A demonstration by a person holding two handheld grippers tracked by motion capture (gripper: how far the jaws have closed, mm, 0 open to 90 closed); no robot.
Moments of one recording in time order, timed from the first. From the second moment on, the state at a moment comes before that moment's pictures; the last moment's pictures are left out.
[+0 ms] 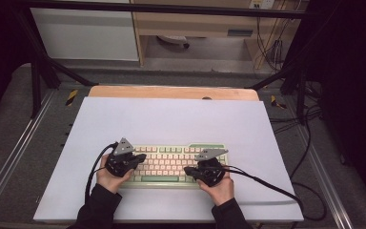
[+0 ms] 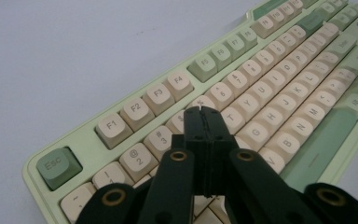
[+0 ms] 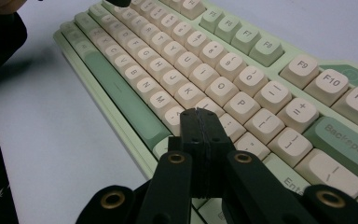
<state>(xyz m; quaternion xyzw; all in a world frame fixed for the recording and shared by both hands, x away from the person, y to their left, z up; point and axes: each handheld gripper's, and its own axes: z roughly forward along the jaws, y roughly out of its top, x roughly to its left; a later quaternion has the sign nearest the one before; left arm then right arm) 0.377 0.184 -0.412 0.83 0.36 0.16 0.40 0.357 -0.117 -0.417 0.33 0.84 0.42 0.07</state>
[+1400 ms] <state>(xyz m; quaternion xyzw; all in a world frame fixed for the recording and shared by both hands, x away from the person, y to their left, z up) 0.369 0.187 -0.422 0.83 0.35 0.15 0.40 0.356 -0.116 -0.417 0.33 0.84 0.42 0.07</state>
